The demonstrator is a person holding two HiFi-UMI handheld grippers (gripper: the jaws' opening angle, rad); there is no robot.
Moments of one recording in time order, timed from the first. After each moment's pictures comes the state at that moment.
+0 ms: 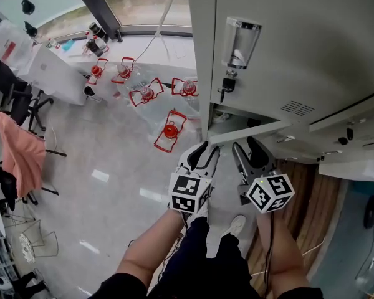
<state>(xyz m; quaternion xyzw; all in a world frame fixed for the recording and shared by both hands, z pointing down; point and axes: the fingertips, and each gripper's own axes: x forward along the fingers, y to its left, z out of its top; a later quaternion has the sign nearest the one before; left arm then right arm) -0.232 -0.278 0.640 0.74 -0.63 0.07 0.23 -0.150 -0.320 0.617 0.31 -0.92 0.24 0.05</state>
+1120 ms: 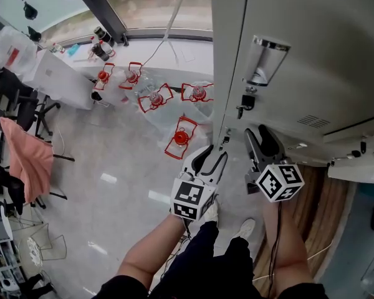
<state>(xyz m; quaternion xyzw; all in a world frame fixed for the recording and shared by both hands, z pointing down) -0.259 -0.289 0.628 0.76 -0.62 0.08 0.21 -0.181 -0.379 0.611 0.34 -0.91 0.25 0.01</state>
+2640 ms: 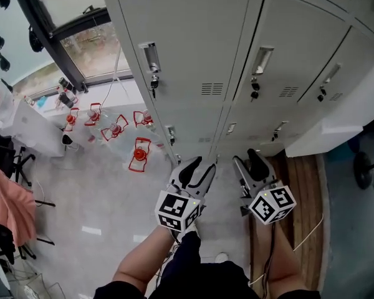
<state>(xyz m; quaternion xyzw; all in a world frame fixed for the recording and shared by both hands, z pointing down) -0.063 -0.178 0.508 0.86 -0.50 0.01 0.13 0.043 -0.207 0.496 0.43 -0.89 0.16 -0.05</state>
